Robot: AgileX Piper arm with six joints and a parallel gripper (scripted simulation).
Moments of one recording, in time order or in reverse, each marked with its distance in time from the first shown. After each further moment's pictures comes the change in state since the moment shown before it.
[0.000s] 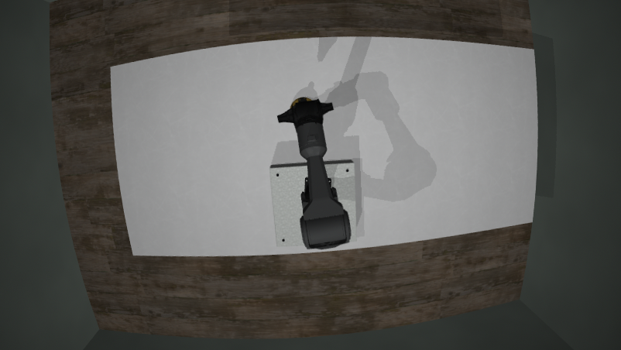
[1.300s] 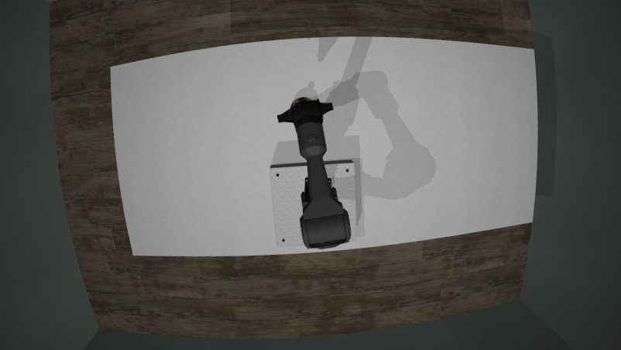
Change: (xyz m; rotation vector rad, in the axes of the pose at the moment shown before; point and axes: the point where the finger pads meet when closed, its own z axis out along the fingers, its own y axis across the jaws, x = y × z) arm 0.000 0.000 0.003 0.001 -0.002 0.000
